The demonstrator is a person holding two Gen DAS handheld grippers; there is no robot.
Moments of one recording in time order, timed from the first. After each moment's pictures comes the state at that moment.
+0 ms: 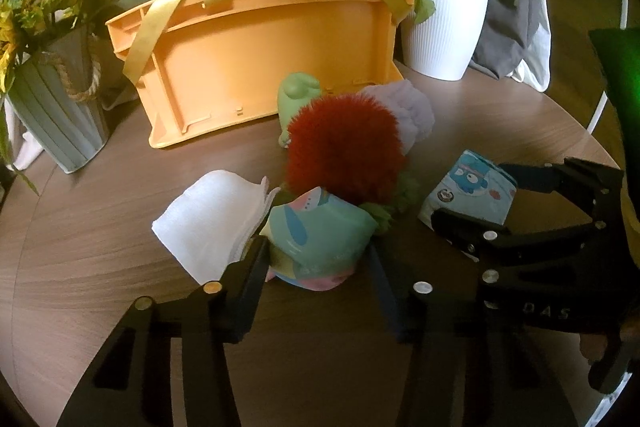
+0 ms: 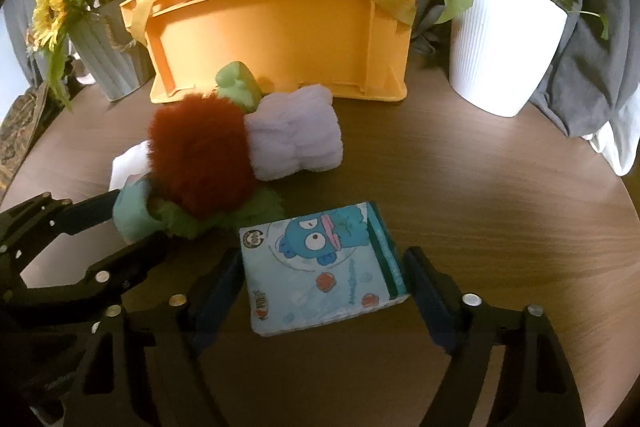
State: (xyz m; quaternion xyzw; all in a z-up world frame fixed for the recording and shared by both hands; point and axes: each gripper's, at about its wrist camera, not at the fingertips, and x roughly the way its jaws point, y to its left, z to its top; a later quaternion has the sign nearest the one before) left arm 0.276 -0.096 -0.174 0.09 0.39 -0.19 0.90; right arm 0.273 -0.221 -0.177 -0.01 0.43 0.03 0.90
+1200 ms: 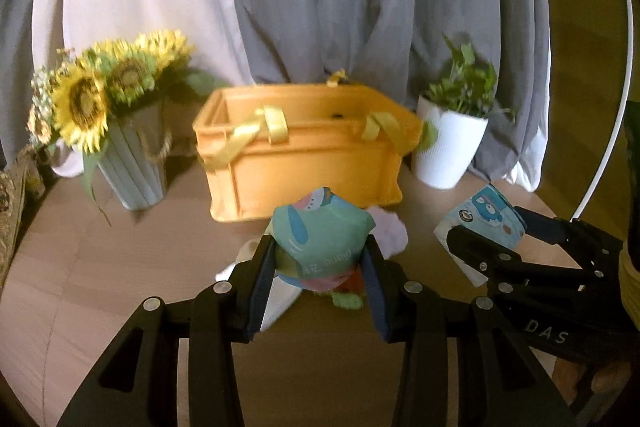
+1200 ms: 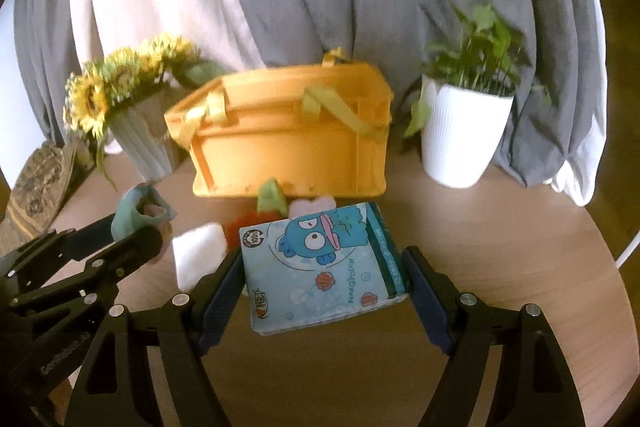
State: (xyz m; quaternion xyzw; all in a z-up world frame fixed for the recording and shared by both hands) left arm 0.240 -0.069 -0.055 0.01 0.30 -0.14 0.94; right arm 0.231 -0.219 -0.067 0.02 0.33 0.01 0.94
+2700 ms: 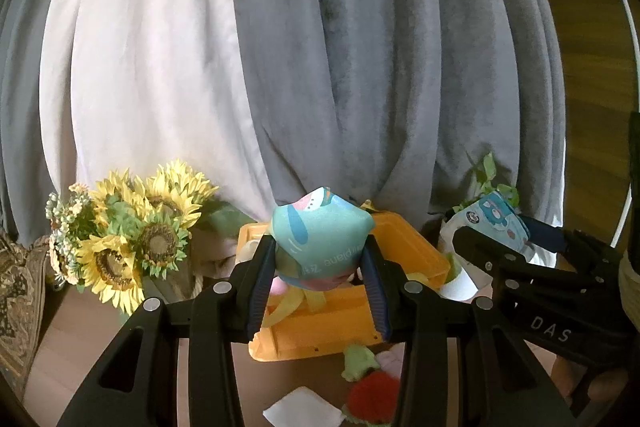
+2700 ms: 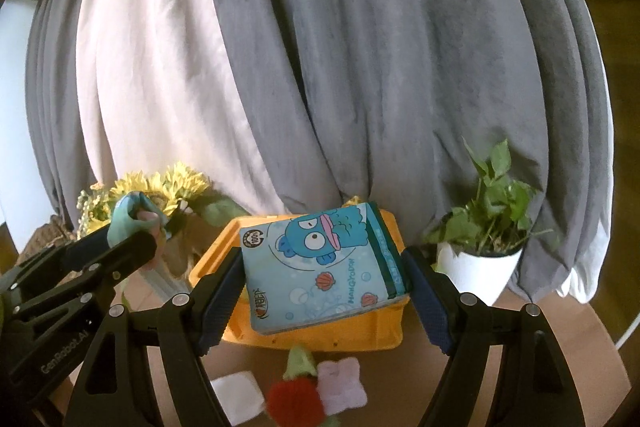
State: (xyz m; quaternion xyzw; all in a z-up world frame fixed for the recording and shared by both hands) left arm 0.298 -0.052 0.043 0.01 0.17 -0.12 0.98; right arm 0.292 -0.206 0.039 0.03 0.19 0.03 0.98
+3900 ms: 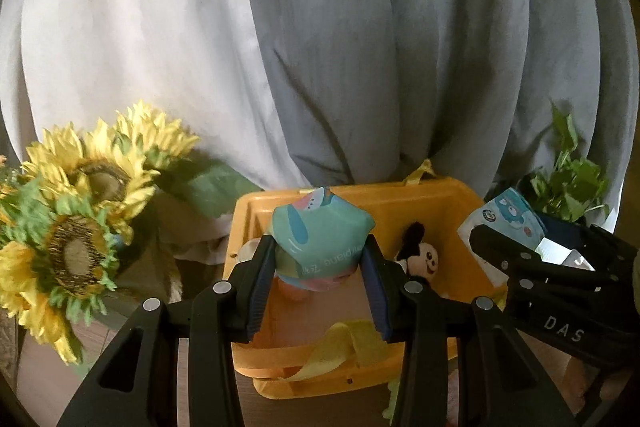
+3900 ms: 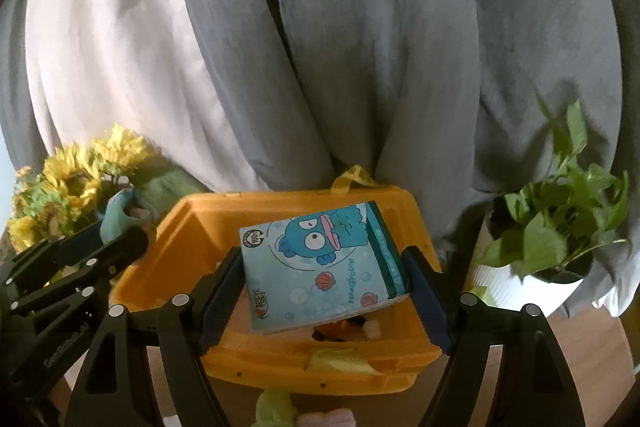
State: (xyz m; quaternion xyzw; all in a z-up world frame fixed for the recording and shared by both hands) left arm 0.440 -0.058 -0.026 0.02 0.27 -0.10 0.96; right arm 0.437 -0.212 -0.015 0.03 0.28 0.02 0.96
